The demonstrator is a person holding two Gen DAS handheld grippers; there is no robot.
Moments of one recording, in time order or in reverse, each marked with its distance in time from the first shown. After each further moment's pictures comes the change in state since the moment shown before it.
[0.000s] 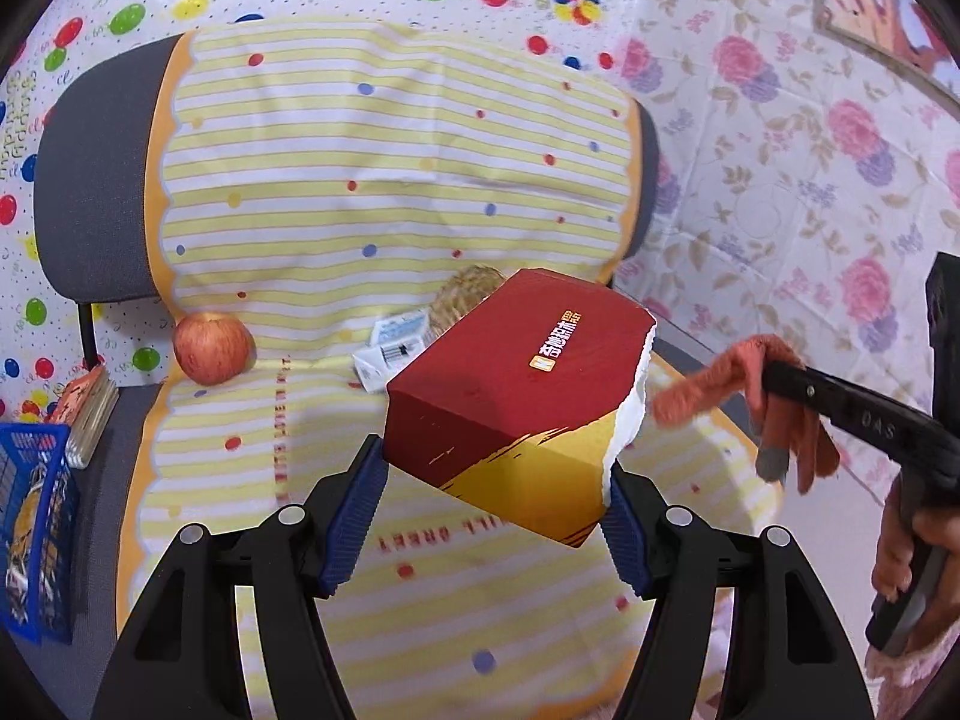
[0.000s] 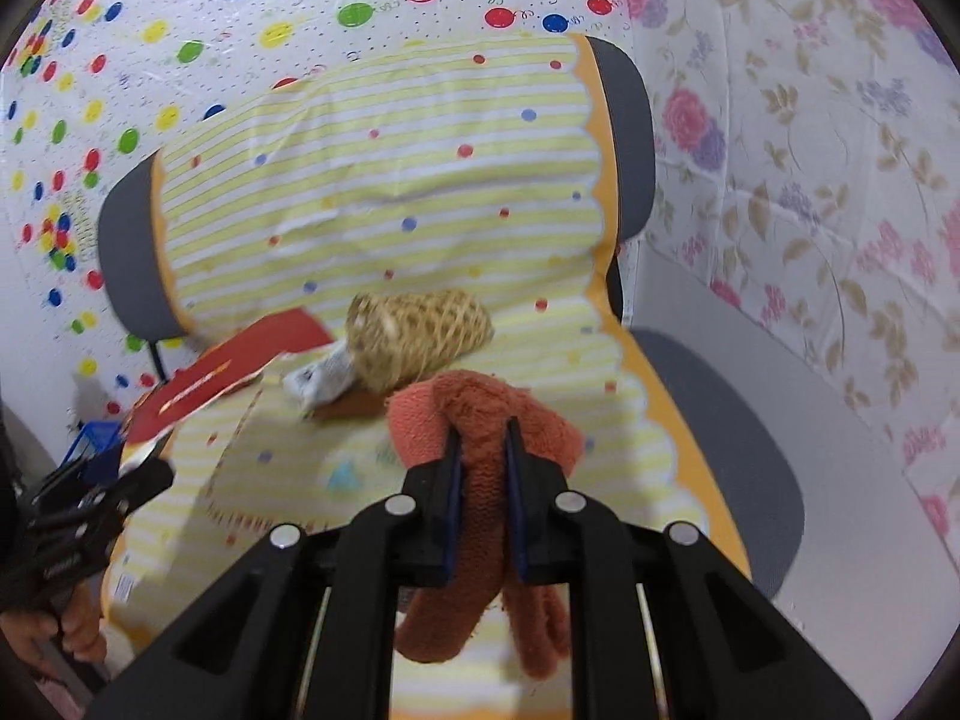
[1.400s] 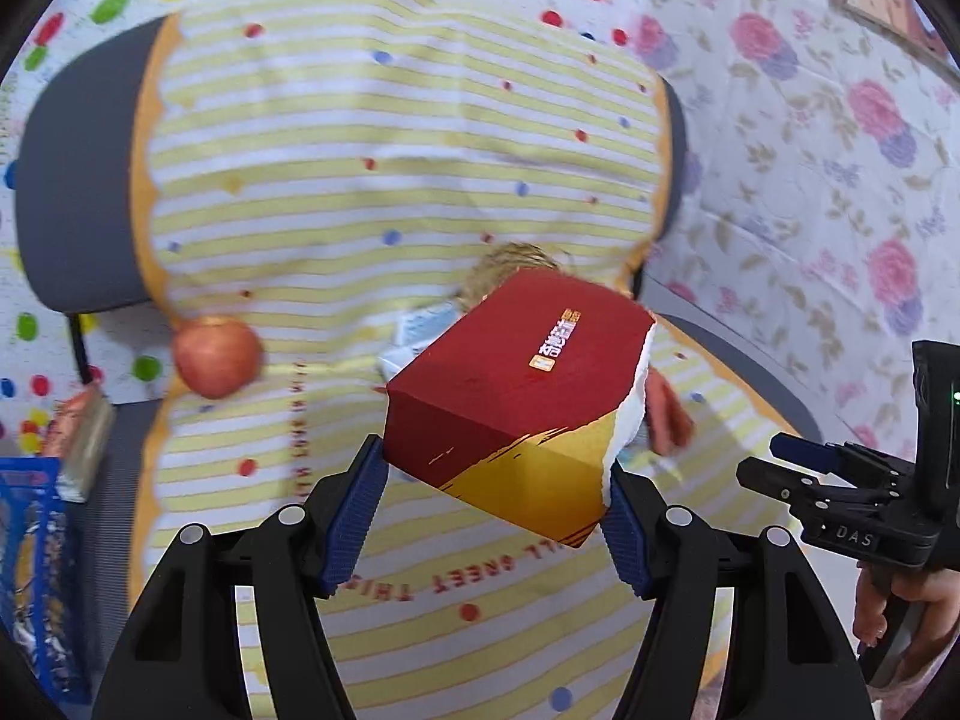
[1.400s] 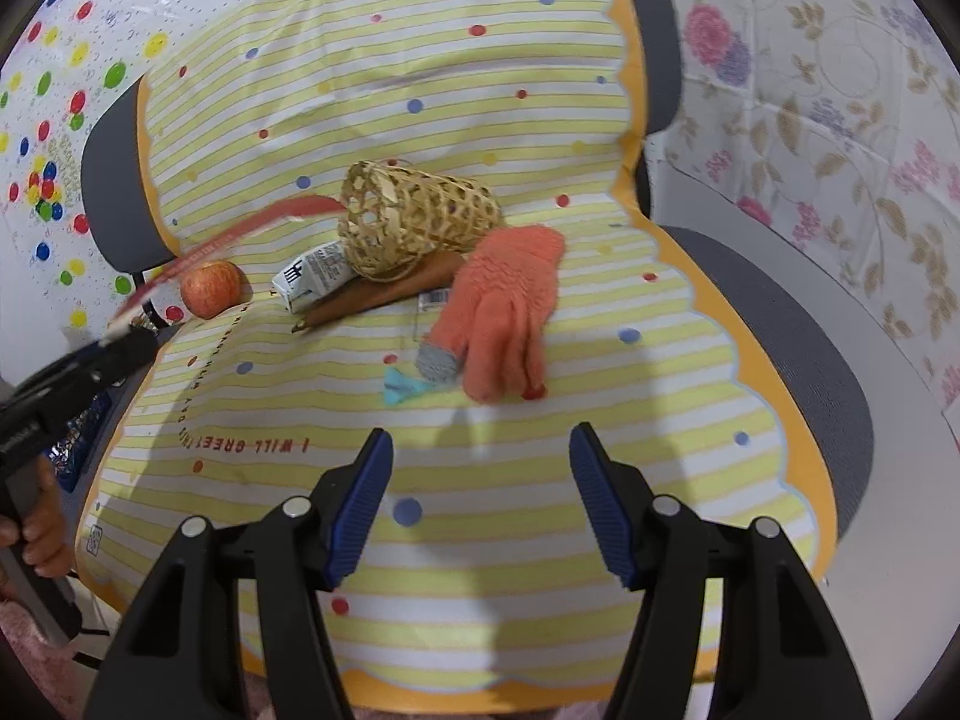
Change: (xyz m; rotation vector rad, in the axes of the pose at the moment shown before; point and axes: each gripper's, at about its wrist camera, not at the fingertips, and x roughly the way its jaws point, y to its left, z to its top) left arm 0.041 0.034 0.012 0.025 0.029 0.041; right arm 0.075 0.014 -0.028 -0.025 0.142 0.017
